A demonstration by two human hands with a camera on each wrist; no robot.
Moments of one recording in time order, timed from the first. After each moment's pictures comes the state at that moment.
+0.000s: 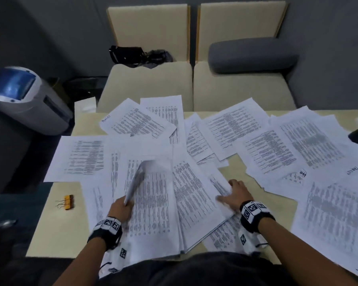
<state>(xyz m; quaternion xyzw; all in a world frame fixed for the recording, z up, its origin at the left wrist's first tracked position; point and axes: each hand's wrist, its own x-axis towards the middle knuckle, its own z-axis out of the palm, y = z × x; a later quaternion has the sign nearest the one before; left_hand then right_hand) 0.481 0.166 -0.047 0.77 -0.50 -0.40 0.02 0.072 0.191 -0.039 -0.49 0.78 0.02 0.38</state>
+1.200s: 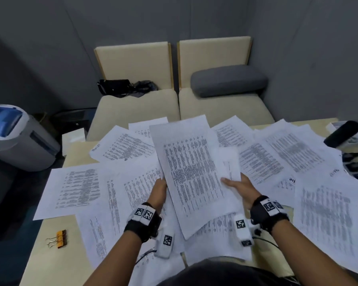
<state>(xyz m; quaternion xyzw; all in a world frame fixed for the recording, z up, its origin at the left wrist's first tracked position) 0.329 0.114 0.074 0.53 -0.47 -0.65 0.27 0.075 0.171 0.064 -0.22 0.64 -0.46 0.57</state>
